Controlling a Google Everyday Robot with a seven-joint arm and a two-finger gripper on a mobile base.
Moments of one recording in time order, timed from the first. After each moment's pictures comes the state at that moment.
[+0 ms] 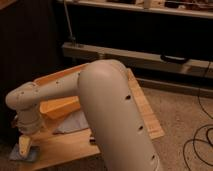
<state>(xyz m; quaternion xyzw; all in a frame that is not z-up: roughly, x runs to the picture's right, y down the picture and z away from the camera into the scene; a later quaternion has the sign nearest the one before) -0.345 0.244 0.676 -0.51 0.00 0.12 0.85</state>
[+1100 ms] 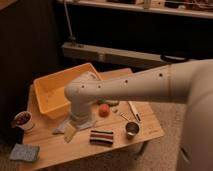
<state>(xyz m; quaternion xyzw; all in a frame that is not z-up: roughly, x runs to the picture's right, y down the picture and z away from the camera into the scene) -0.108 0.173 0.645 -0.39 0.04 0.34 0.85</state>
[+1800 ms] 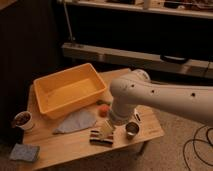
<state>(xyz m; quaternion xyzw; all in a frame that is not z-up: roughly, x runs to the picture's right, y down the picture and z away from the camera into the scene) 0.034 0.165 0.611 -0.36 0.10 0.44 0.81</state>
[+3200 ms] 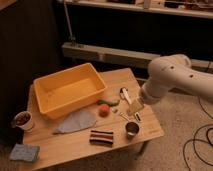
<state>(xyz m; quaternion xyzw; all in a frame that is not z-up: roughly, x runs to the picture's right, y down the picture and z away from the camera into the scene) 0.193 0.069 0.654 -0.28 0.09 0.53 0.79</state>
